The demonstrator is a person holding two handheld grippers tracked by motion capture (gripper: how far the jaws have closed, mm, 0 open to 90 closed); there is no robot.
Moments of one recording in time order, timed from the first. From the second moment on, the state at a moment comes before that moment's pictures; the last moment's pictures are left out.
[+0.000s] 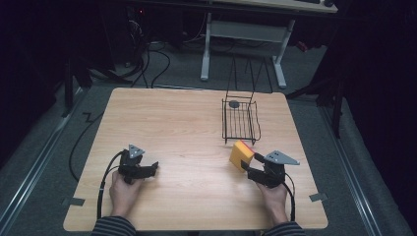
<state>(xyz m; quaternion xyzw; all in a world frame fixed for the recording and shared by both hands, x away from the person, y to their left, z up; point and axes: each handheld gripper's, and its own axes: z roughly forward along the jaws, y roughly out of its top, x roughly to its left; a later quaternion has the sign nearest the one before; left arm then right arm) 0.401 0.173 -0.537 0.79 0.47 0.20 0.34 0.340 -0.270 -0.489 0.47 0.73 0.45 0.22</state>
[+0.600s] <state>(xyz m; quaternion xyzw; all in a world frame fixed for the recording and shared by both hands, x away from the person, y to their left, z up) 0.401 0.173 -0.537 0.79 0.47 0.20 0.34 0.360 -0.257 -0.511 0.48 0.74 0.42 0.21</state>
